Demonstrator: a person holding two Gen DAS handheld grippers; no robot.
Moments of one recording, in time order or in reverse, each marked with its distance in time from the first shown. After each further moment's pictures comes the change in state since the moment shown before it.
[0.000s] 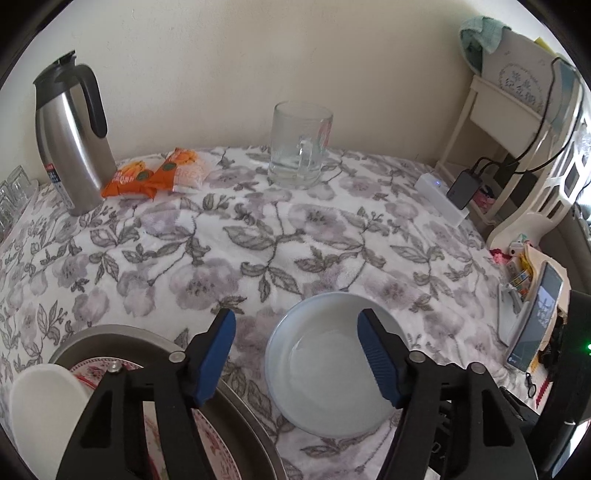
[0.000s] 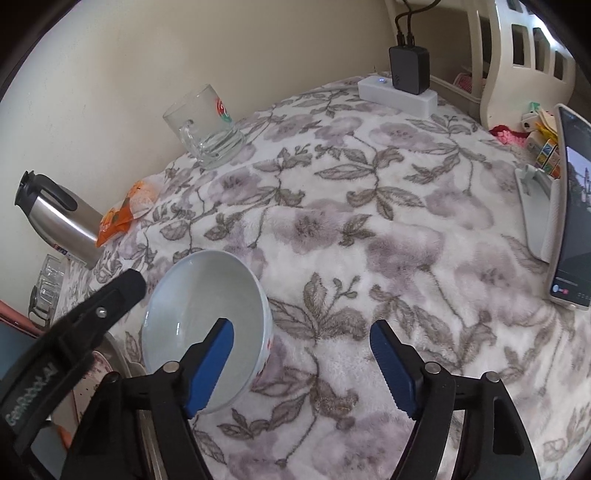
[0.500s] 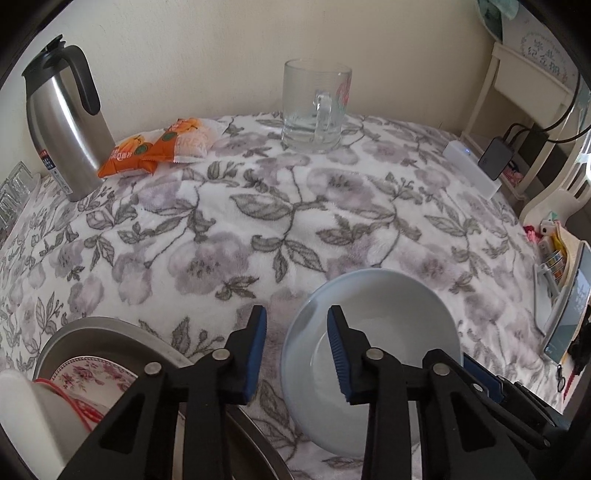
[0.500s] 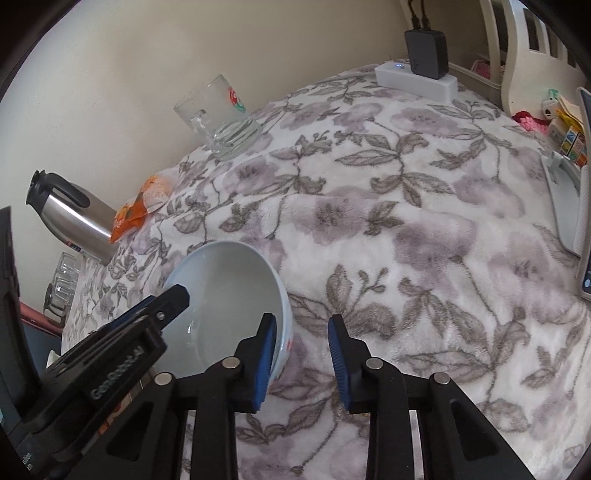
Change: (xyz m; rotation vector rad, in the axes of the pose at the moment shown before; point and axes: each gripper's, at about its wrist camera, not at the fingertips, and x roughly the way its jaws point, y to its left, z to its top) left arm 0.041 0.002 -0.008 0.022 0.093 0.079; right arm 0.015 0.004 -0.003 0.004 0.029 0.083
